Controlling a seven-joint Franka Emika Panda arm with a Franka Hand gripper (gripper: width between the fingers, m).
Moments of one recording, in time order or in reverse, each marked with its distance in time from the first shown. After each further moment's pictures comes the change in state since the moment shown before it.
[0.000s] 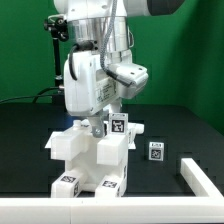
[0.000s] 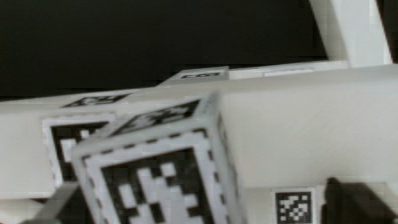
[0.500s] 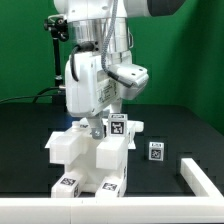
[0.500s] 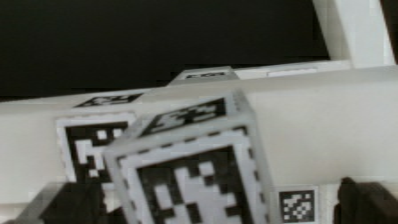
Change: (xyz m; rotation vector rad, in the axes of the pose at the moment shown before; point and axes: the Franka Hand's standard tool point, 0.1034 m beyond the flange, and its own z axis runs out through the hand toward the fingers) arm 0.000 0.001 0.001 -0.002 0.001 -0.013
